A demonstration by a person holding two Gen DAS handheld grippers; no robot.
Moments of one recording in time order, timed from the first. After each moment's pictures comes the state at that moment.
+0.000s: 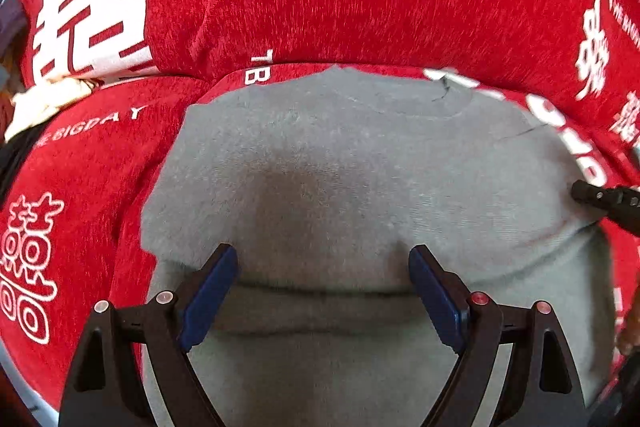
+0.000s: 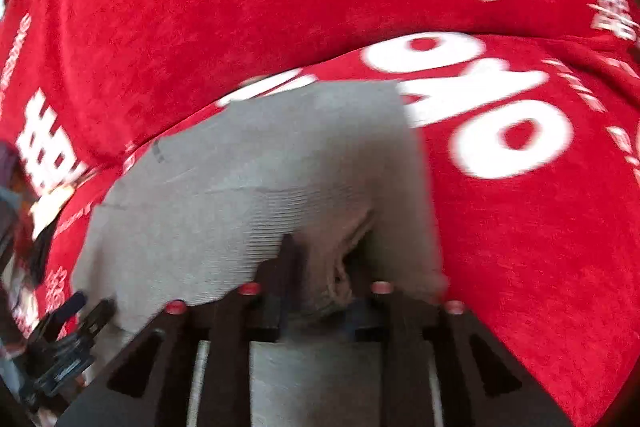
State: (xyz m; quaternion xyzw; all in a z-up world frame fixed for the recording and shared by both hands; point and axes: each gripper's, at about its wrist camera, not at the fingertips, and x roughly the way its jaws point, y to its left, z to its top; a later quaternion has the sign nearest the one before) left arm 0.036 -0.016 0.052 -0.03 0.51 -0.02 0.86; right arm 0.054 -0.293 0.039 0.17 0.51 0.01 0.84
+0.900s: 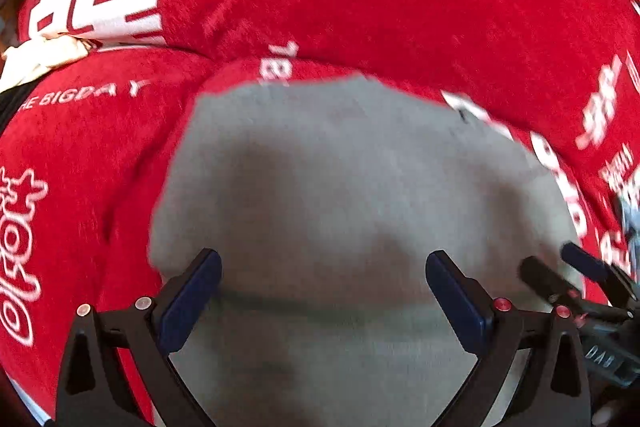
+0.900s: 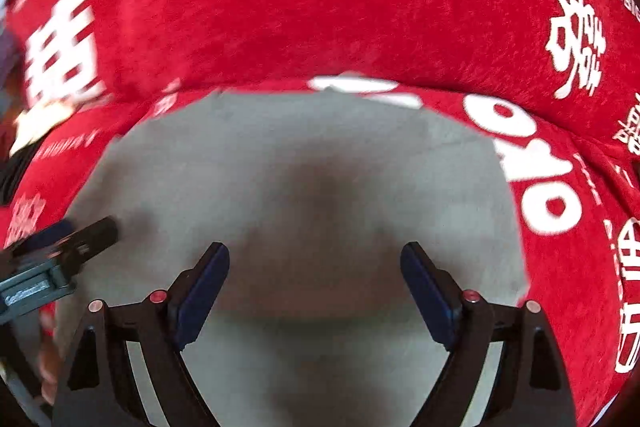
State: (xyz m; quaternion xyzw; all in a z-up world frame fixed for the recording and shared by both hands) left arm 0.054 0.014 0.044 -0.09 0.53 -0.02 0.84; right arm 0.036 -0.173 0.063 0.00 0.52 0.07 0.85
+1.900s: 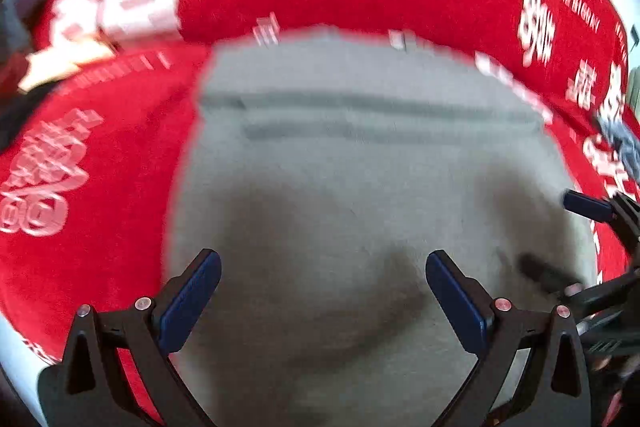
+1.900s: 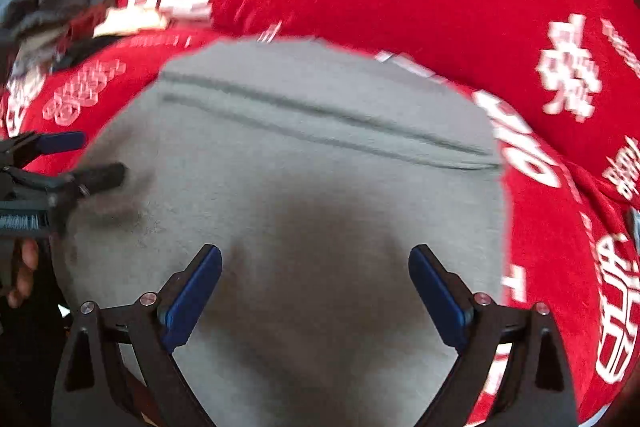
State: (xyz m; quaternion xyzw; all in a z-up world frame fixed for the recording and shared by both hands) left arm -0.084 0.011 0.042 -0.03 0.53 -0.06 0.85; right arm -0.125 -0.170 0.062 -0.12 0.48 0.16 0.85
